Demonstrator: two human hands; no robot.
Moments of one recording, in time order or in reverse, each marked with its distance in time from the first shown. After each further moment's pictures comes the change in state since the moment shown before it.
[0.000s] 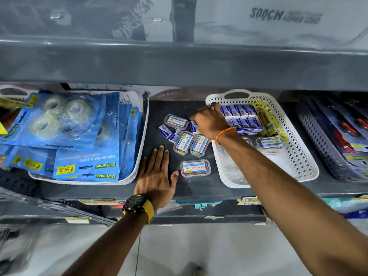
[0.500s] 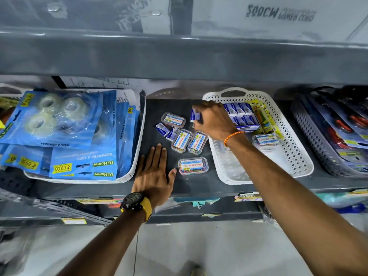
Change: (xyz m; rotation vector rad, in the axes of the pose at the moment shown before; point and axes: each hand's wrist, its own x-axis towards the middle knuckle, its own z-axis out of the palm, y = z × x) left_hand 0.000 -0.002 0.001 -0.009 0.004 0.008; right_hand -0.015 0.017 0.001 0.225 0.256 -0.004
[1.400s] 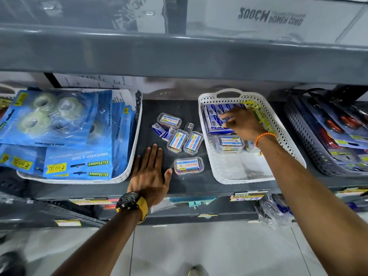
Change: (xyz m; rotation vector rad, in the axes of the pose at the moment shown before) left_hand -0.001 0.001 -0.001 0.007 0.017 0.004; right_hand -0.040 0.083 -0.028 0.222 -0.180 0.296
